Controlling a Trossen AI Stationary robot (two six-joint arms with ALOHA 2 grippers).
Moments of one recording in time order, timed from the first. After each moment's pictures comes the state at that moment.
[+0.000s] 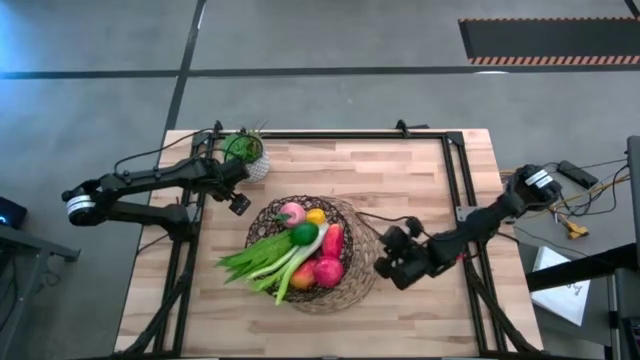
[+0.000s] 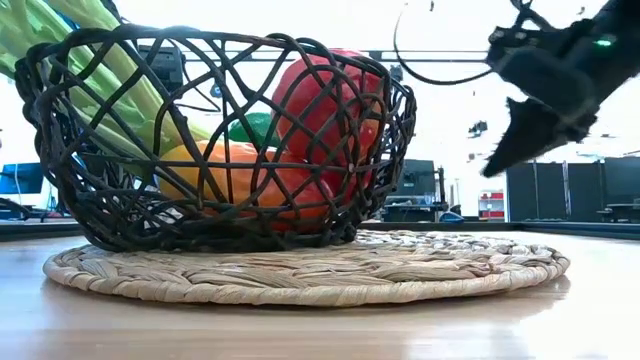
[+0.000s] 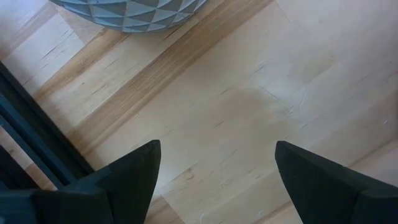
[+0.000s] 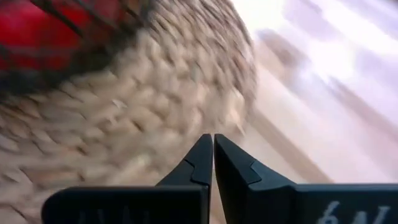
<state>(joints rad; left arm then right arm) 0.48 1.04 0.71 -0.94 -0.16 -0.43 0.54 1.52 0.79 -0.53 0.73 1.08</state>
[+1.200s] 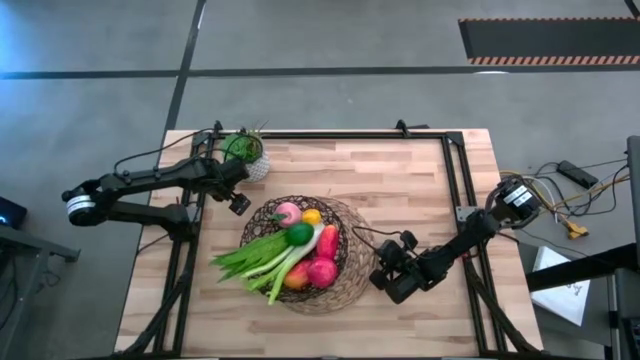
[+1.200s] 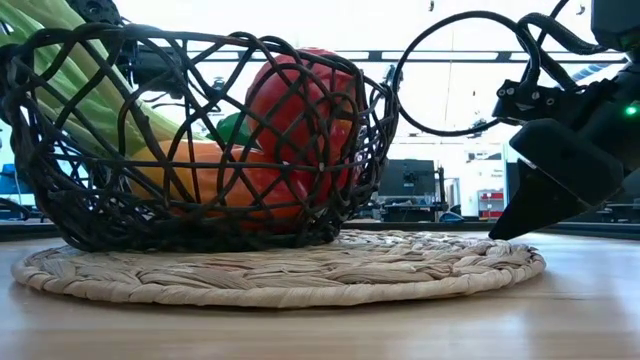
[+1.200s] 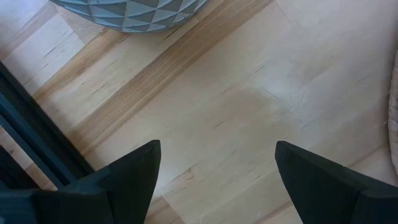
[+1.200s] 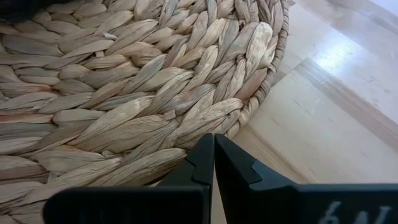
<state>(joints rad) 0.48 1.04 0.71 -0.94 -0.16 -0.43 0.60 1.74 0.74 -0.31 0.73 1.19</state>
